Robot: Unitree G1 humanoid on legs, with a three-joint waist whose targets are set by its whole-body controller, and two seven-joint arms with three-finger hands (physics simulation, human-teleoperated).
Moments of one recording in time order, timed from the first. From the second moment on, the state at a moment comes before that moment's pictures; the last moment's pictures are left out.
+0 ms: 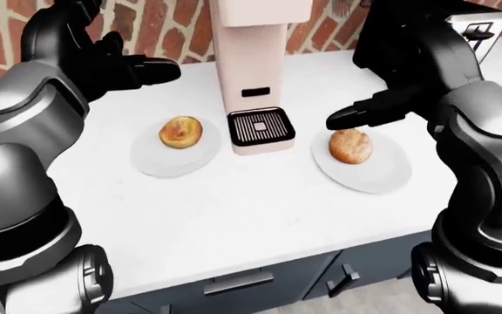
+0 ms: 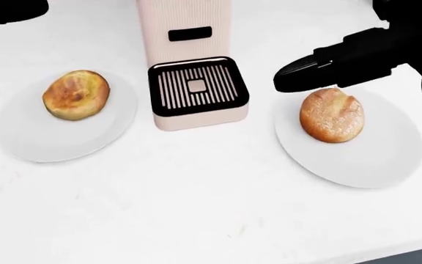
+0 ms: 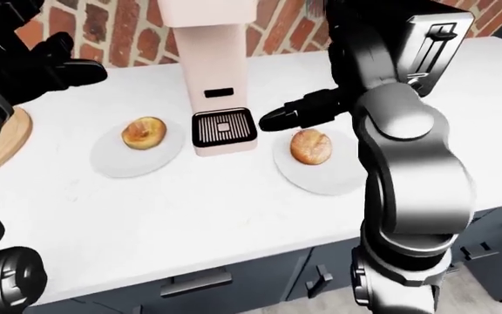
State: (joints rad) left arm -0.96 0.54 0.29 -0.27 -0.62 1.17 0.26; right arm -0.92 -0.44 -0.08 -0.57 -0.02 1.38 0.19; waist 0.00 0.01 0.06
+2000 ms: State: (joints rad) left arm -0.94 0.53 0.29 -0.29 -0.65 1.16 0.29; right arm -0.64 -0.29 -0.09 -0.39 -0.57 1.02 0.62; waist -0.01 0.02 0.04
